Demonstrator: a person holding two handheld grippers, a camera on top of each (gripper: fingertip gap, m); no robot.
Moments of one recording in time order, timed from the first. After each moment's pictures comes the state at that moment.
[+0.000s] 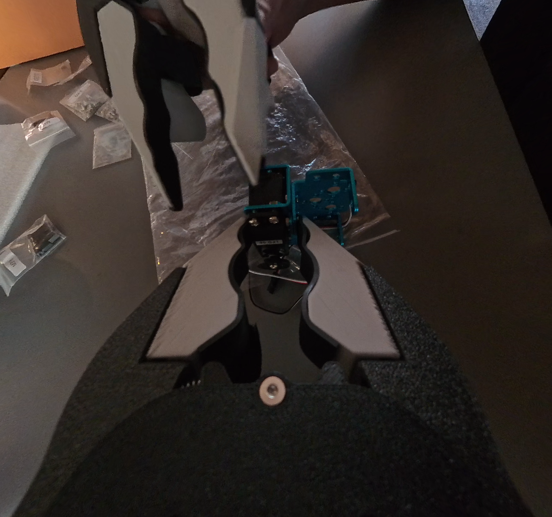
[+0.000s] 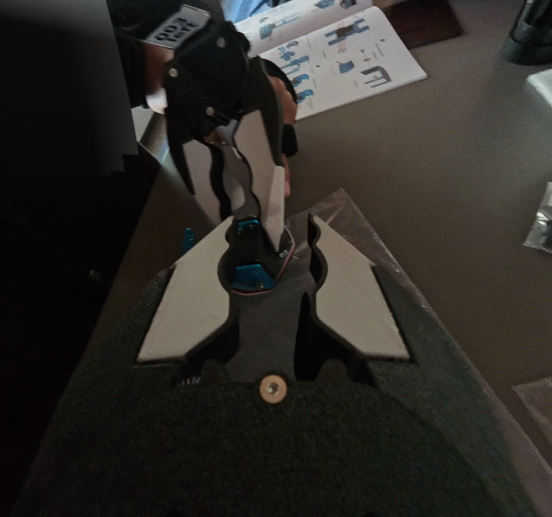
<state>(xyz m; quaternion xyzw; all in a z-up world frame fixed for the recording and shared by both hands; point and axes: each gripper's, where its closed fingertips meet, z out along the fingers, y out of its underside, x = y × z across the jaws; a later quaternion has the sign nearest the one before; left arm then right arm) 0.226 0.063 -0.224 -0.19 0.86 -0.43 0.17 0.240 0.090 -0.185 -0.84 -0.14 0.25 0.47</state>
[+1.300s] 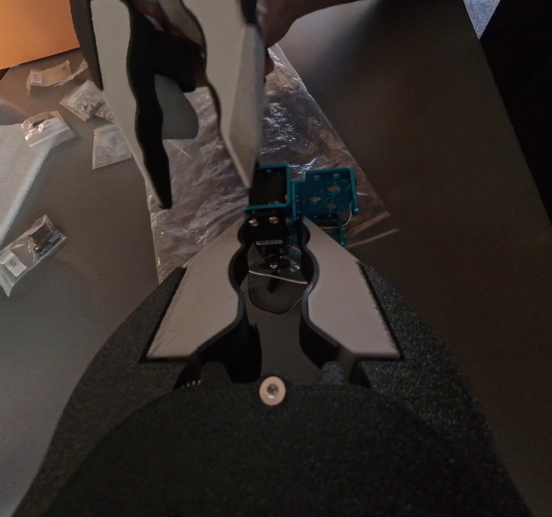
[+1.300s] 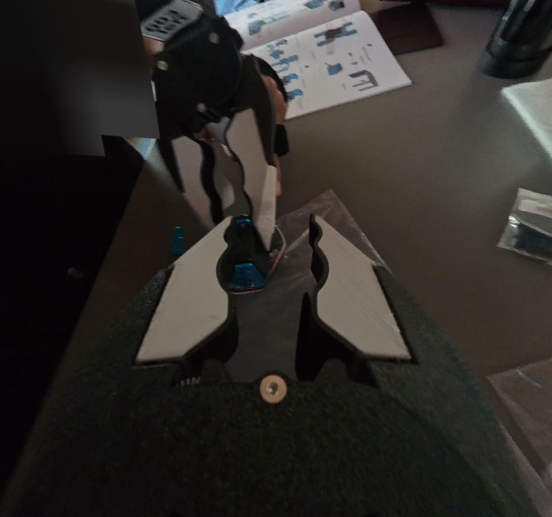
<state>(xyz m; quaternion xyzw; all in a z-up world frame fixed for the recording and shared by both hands) 0.225 0.063 -0.224 -0.19 0.86 -0.43 0.17 0.246 0.093 -0.186 -0.84 -0.15 0.22 0.47</state>
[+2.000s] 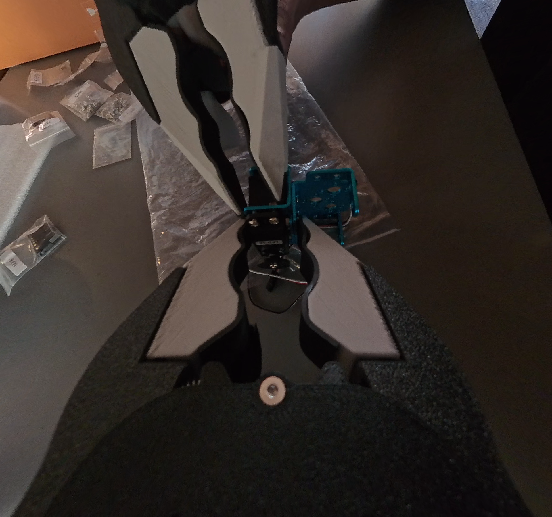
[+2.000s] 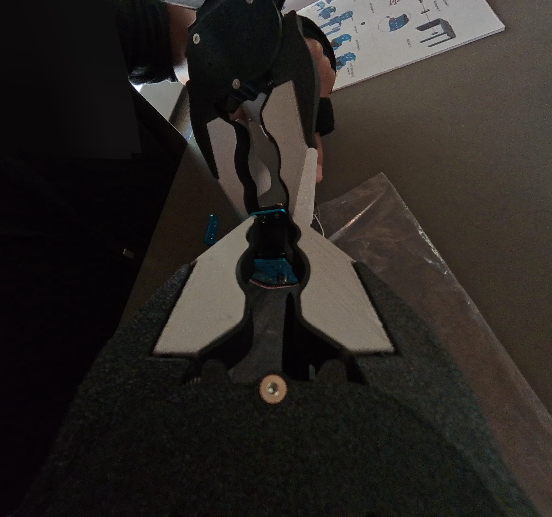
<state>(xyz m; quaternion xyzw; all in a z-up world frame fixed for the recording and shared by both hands) 0.225 0.063 -0.224 -0.19 0.86 -0.43 0.18 0.220 0.081 -0.196 -0.84 -0.17 0.30 0.41</state>
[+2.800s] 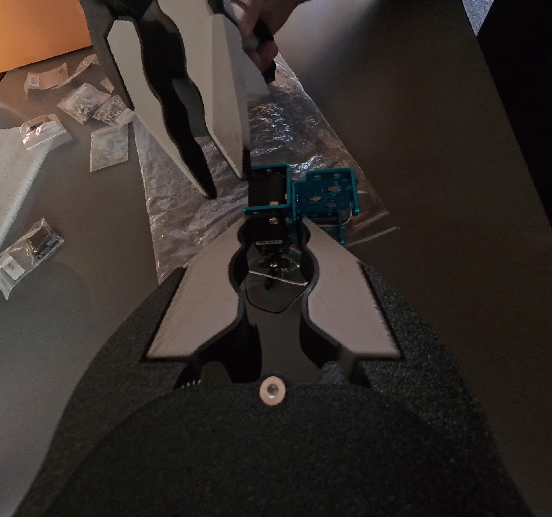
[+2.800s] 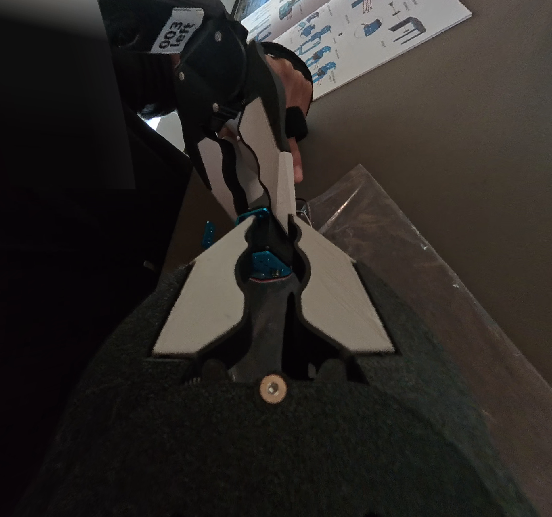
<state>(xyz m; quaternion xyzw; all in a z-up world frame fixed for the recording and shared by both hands) 0.223 0.061 -0.224 -0.19 0.87 -0.43 0.18 0.236 0.078 -0.188 -0.84 -0.11 0.34 0.41</state>
